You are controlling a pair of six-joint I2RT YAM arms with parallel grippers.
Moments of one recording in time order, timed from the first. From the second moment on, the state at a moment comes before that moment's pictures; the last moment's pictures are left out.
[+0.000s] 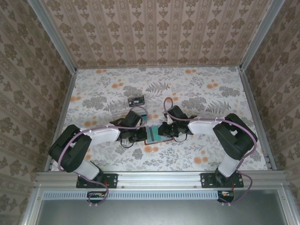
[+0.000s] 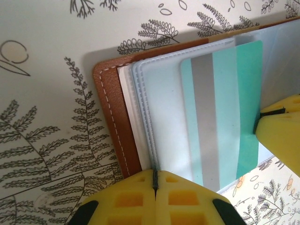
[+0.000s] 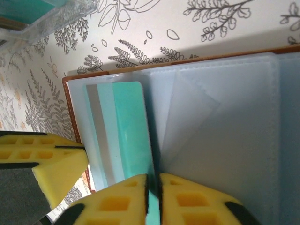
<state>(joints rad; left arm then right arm) -0.73 1.52 0.66 -0.20 0.29 -0.77 0.62 1.71 0.81 -0.09 -0.42 0.78</state>
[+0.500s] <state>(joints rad) -0.73 1.52 0.66 -0.20 0.30 -0.77 0.62 1.75 0.81 -0.04 -0.47 0.79</state>
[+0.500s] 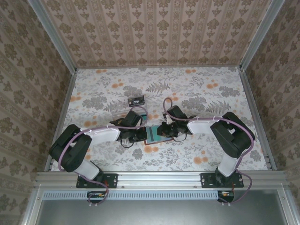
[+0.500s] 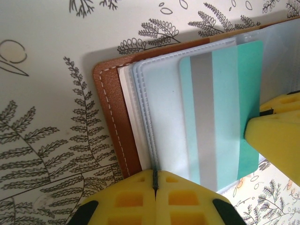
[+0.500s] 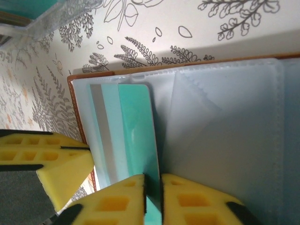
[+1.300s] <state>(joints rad) -0.73 1.50 0.66 -0.22 0.30 -0.74 0.47 1.57 0.71 -0.09 -0.48 0.72</state>
